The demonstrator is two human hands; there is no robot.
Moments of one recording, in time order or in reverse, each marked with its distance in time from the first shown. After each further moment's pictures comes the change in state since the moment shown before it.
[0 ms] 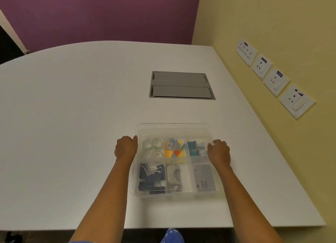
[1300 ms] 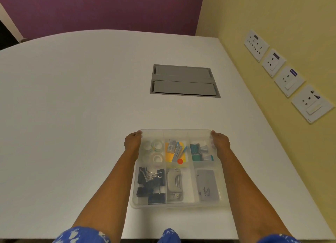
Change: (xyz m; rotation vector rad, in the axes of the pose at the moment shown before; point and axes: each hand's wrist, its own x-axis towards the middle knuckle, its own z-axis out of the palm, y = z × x) left_hand 0.041 0.018 0.037 -0.677 -0.129 -0.287; right_hand 0.077 -0.019 0.015 0.501 -0.187 0.310
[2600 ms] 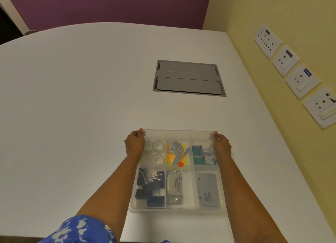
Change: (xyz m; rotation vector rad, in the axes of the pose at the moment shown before) left_hand 0.013 -0.015 0.014 0.225 0.152 0.195; right_hand 0.019 0.016 0.017 -0.099 0.080 -0.058
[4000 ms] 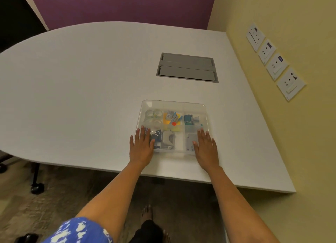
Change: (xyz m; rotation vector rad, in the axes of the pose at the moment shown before) left_hand -0.182 -0.086 -0.045 0.811 -0.139 0.495; right_hand -0.154 0.120 -0.051 -0.675 -0.111 -0.737
